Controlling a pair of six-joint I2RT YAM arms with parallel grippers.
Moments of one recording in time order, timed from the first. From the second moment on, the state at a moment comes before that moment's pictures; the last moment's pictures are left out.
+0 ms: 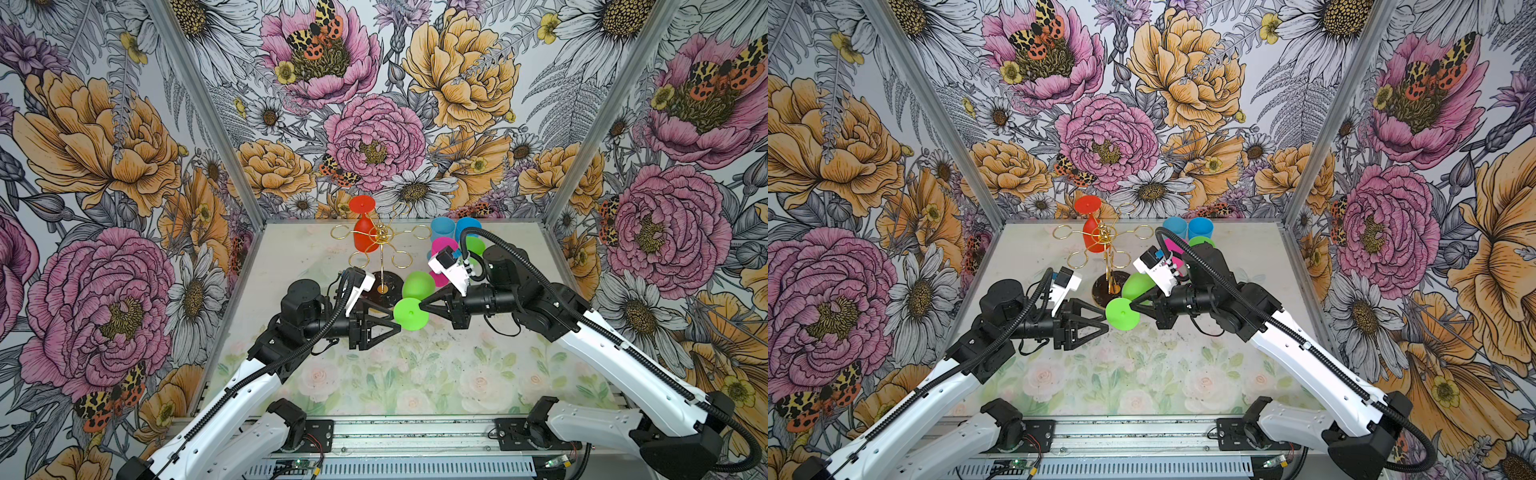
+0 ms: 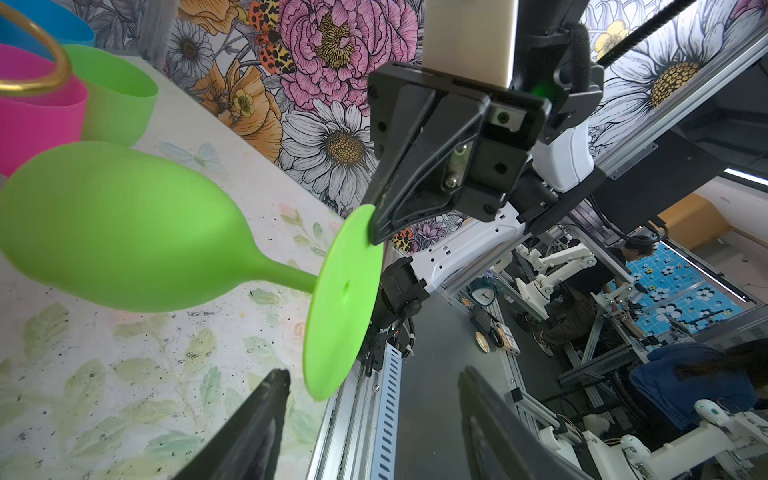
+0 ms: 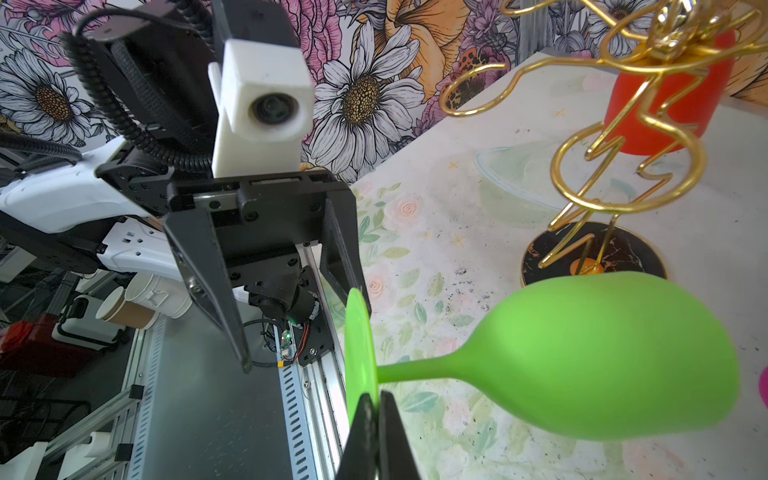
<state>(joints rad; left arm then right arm) -0.53 0.83 0.73 -0.10 0.94 -0.48 0.72 1.15 1.27 -0.68 -0.59 0.12</state>
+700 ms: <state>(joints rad) -0.55 0.85 0.73 -0.08 0.93 -0.50 0.73 1.15 1.24 -0.60 -0.63 0.15</state>
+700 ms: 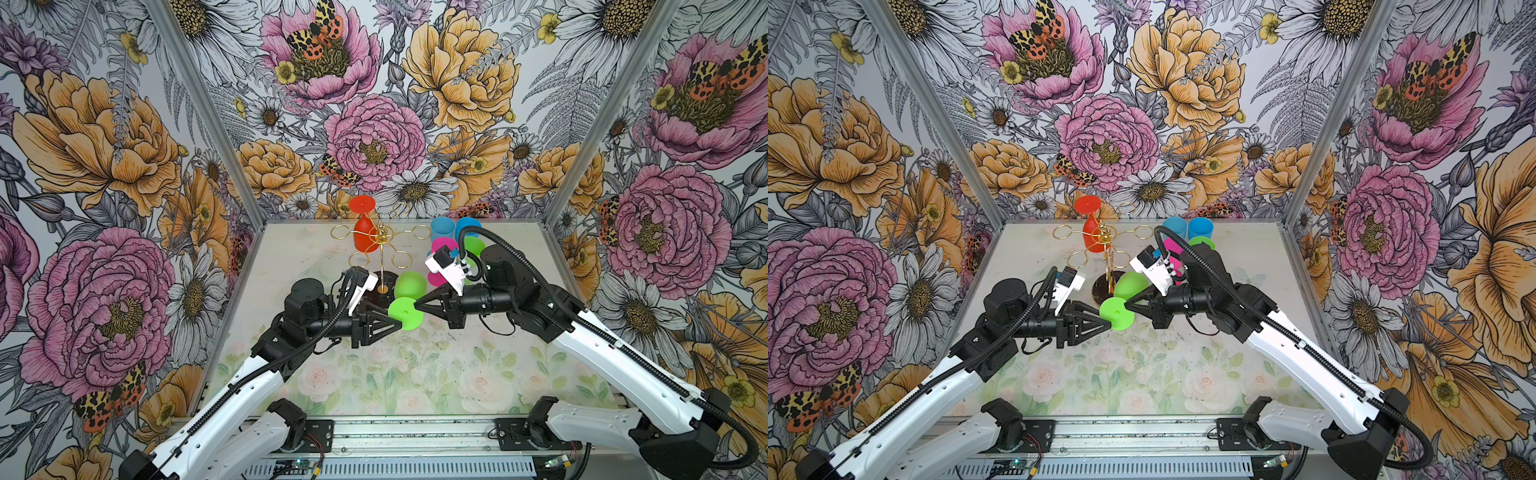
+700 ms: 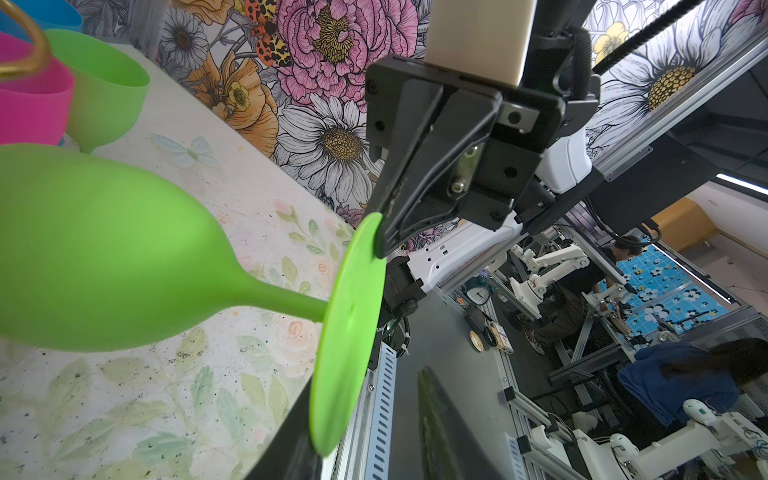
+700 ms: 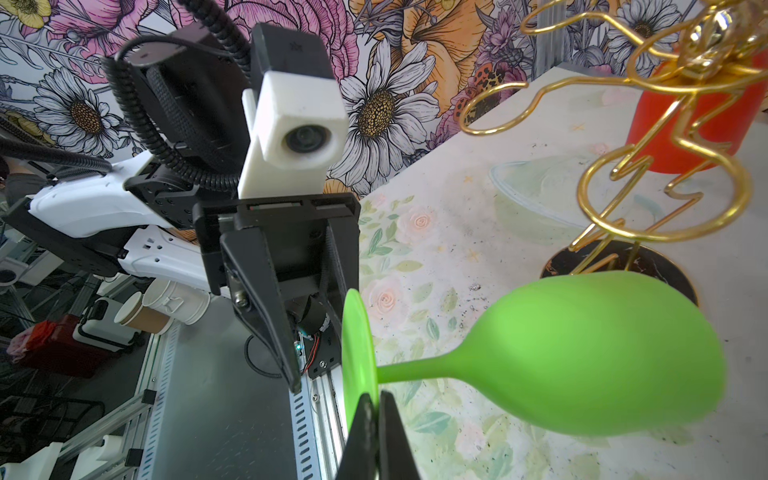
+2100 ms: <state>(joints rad) -0.70 0.65 0.67 -0.24 0.55 -0.41 0.59 1.08 1.15 -0.59 -0.59 0.30</state>
